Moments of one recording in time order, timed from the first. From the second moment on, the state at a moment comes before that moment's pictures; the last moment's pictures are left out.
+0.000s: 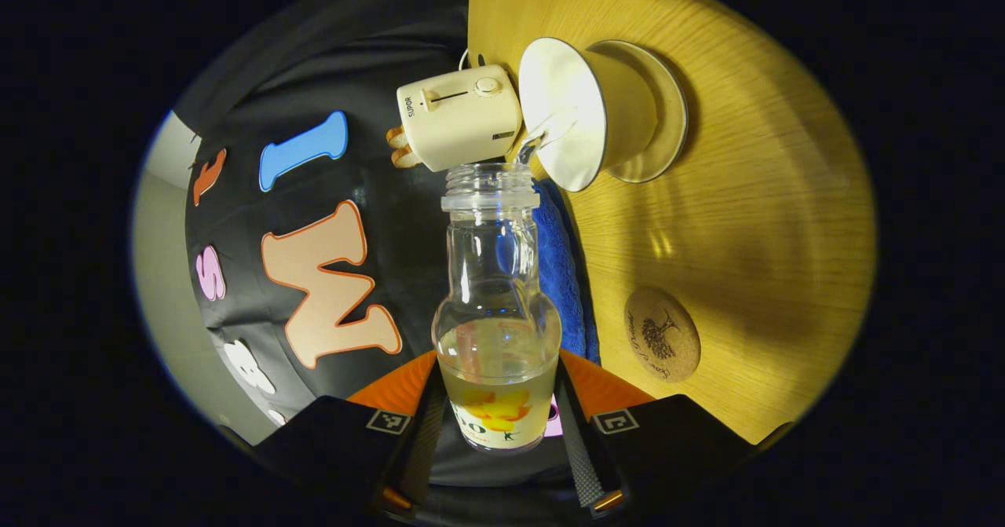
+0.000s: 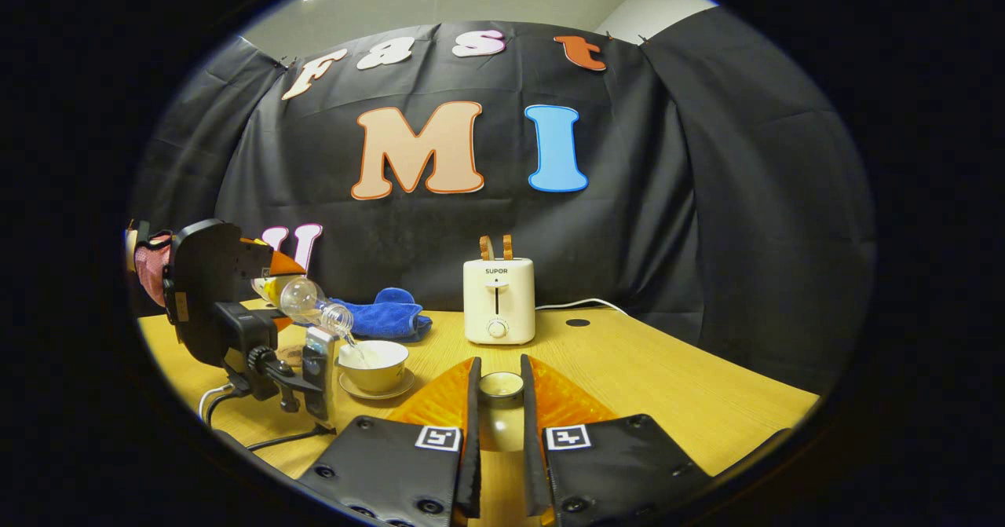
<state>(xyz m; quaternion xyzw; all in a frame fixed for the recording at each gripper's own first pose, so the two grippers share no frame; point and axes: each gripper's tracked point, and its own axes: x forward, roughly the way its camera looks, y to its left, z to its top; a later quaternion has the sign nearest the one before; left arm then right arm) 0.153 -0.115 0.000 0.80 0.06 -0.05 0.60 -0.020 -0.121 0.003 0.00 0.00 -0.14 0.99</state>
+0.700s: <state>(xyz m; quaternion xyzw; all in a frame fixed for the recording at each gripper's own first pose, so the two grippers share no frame) 0.154 -0.132 0.047 0.84 0.01 -0.05 0.54 -0.020 -0.120 0.002 0.00 0.00 -0.14 0.99</state>
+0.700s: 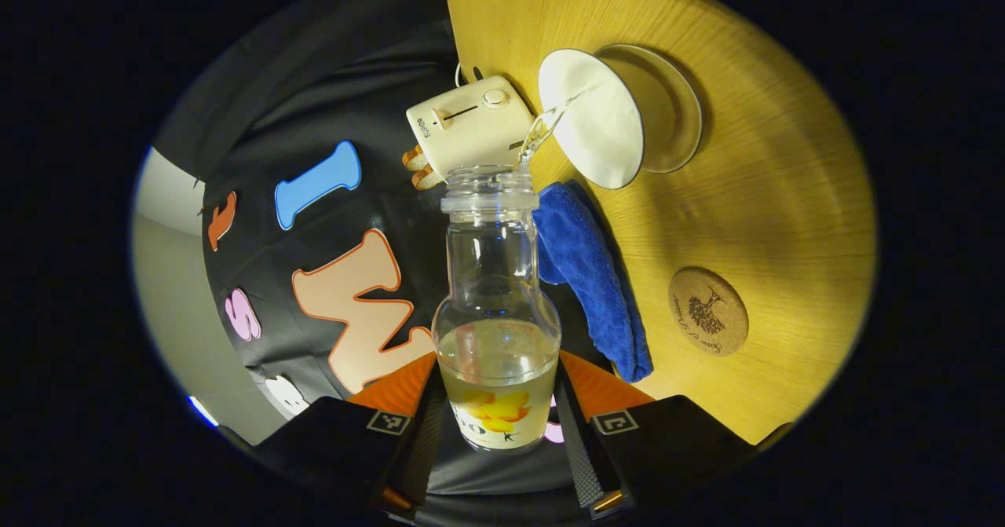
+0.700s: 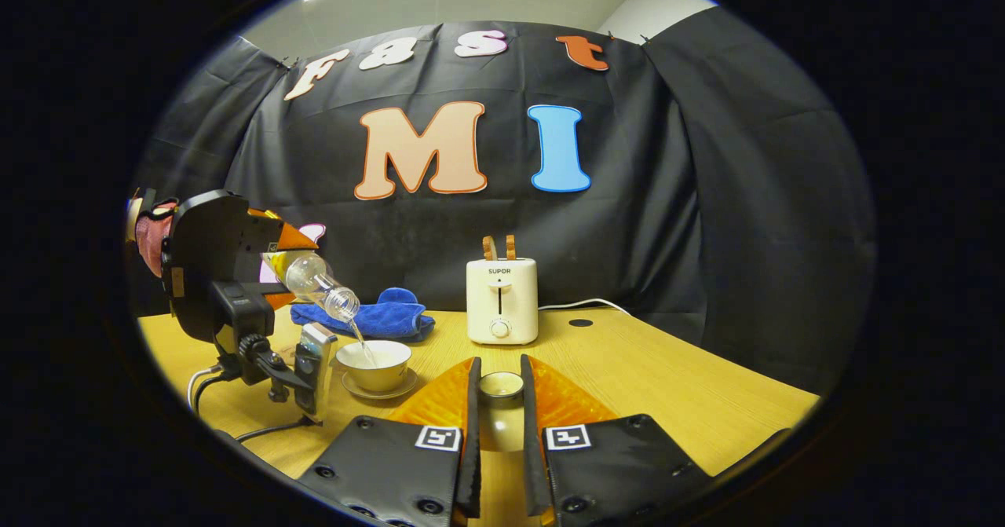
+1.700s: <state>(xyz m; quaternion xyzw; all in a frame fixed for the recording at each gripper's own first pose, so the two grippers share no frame) 0.150 -0.115 -0.020 0.65 0.10 -0.11 0.74 -0.019 -0.119 0.002 0.00 0.00 -0.14 0.99</state>
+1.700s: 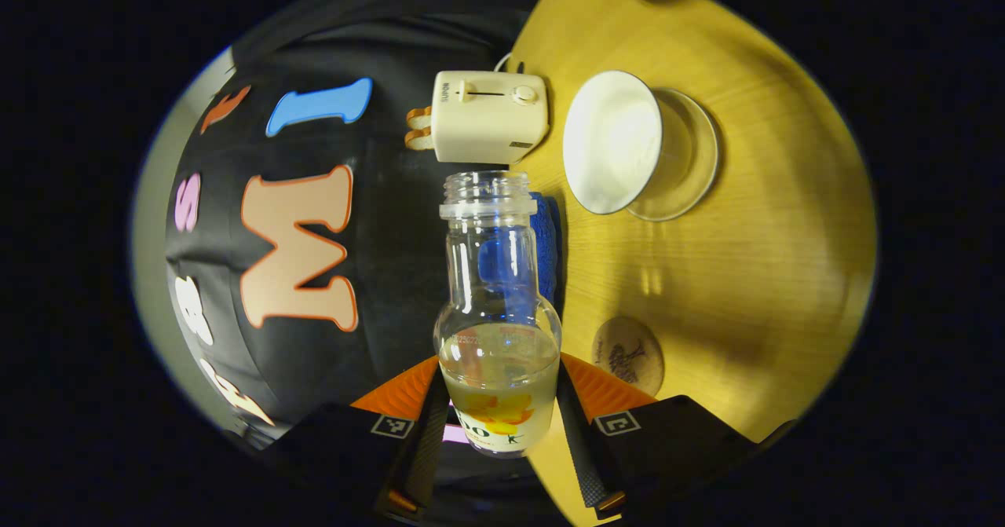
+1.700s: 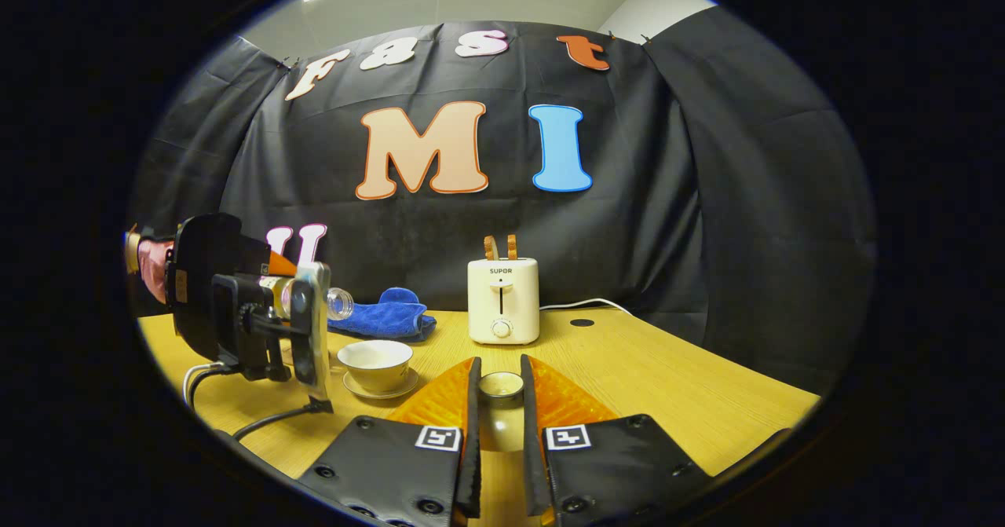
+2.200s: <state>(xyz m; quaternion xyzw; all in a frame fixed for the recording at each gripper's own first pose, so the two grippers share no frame) 0.154 -0.093 -0.024 0.27 0.11 -0.09 0.95 -0.019 -0.119 0.002 0.00 0.00 -0.14 0.99</state>
